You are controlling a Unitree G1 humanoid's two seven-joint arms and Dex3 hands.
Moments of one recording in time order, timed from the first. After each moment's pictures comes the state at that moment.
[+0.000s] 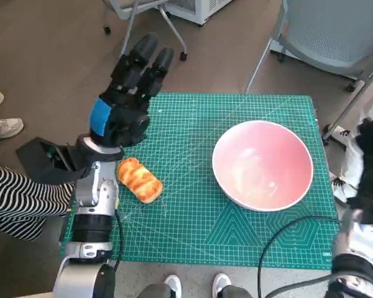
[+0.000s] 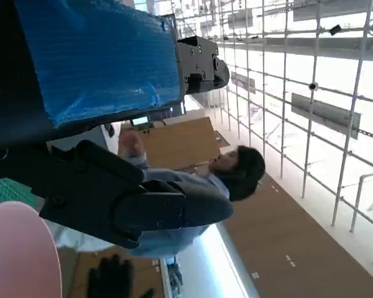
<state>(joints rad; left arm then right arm) -0.67 0.13 0.21 0.44 -0.44 -0.37 -0.69 -0.60 -0.34 -0.43 1.16 0.20 -0.70 0.13</state>
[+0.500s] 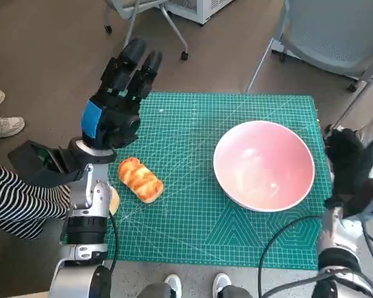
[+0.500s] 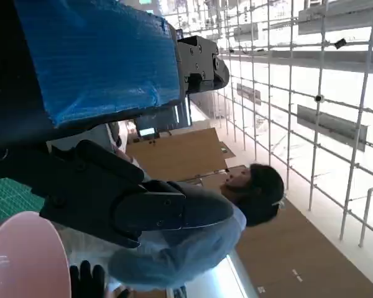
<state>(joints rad) -0.64 0.15 0.22 0.43 -0.45 -0.36 -0.68 -0.65 -0.29 -0.44 1.24 0.23 -0.60 0.18</state>
